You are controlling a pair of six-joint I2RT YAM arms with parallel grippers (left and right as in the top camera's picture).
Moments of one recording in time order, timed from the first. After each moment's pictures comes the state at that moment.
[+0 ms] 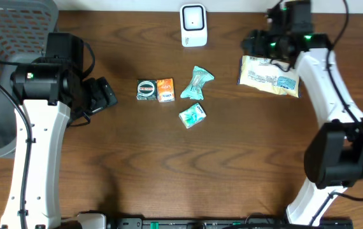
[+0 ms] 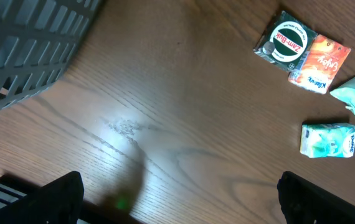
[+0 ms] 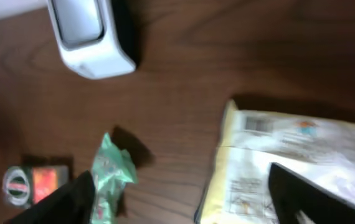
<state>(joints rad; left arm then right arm) -0.02 1.47 1.61 -1.48 -0.06 -0.52 0.10 1.98 1.71 -0.67 -0.27 0.22</state>
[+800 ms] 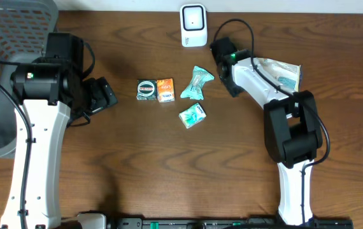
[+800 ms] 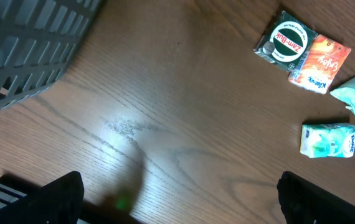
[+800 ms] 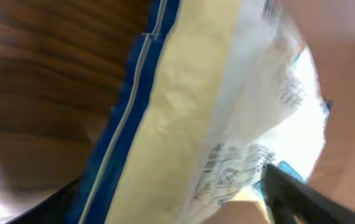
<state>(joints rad) -0.02 1.47 1.61 -1.48 -0.06 -0.52 0.35 2.25 1.70 -0.87 0.61 -0.10</state>
